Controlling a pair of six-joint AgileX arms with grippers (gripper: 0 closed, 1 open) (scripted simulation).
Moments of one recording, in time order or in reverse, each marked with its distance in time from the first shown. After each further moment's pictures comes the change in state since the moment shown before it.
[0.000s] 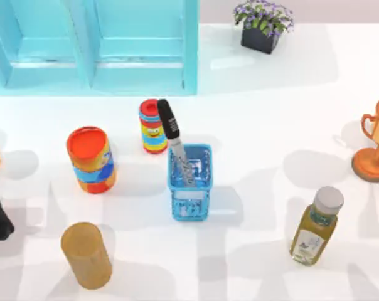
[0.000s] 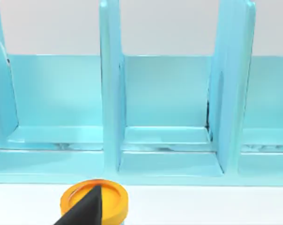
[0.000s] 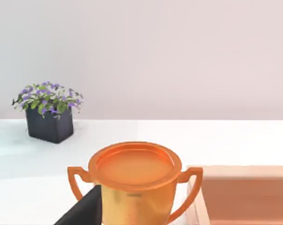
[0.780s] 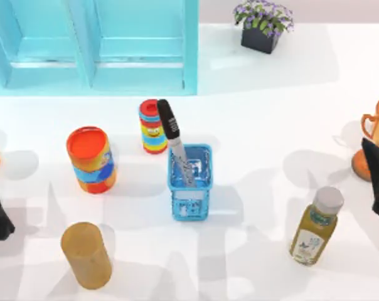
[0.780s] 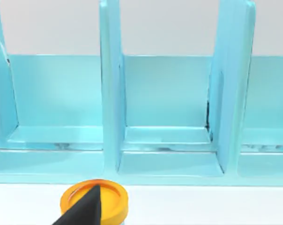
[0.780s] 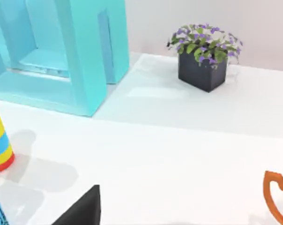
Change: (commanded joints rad) left arm 0.000 0.000 0.000 0.000 0.000 0.000; right arm 0.282 0.644 0.305 0.102 -0.085 0.037
